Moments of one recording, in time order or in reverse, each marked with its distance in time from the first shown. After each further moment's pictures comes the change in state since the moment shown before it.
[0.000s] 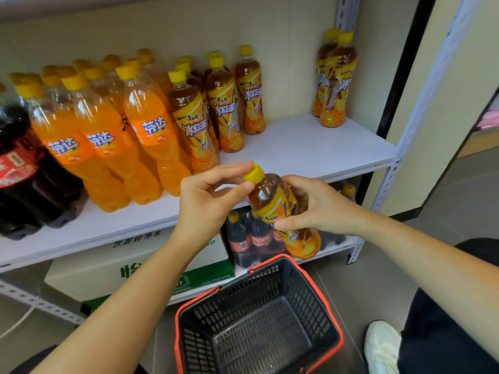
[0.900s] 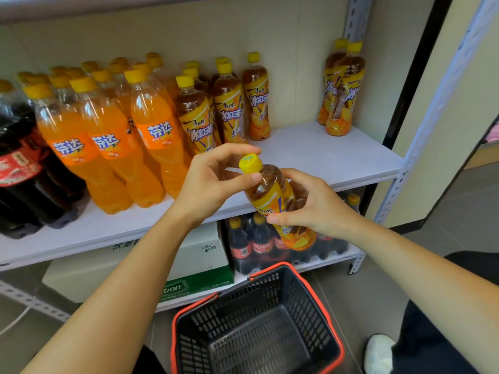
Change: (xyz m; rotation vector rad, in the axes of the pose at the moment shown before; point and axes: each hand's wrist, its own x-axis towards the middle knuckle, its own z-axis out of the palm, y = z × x) left_hand 0.042 0.008 -0.013 0.017 -0.208 -0.060; right_hand 0.018 -0.010 0.007 0.011 0.149 -0.053
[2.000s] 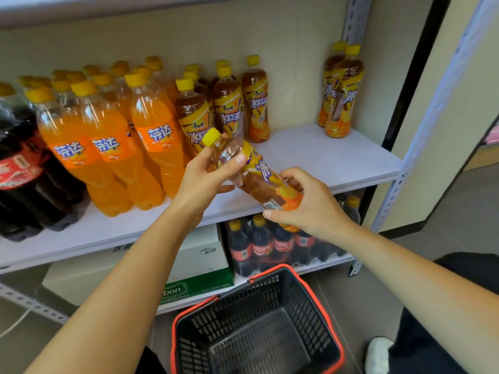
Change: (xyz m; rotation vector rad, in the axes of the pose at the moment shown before) left_hand 0.010 -0.014 -0.006 -0.098 0.226 -0.281; right_hand 0.003 0.003 0.011 -0.162 0.205 0.063
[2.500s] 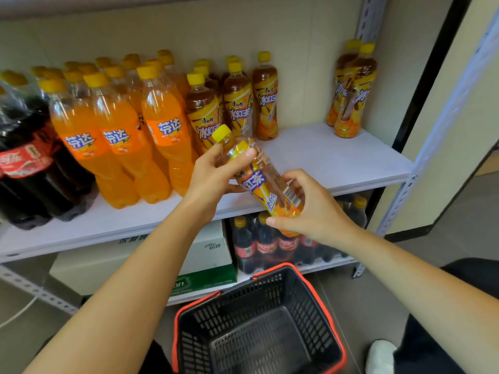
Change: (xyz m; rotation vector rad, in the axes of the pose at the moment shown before) left_hand -0.002 -0.005 0.004 -0.063 0.054 -0.032; right_hand -0.005 -0.003 0.006 -0.092 -0.073 -0.037
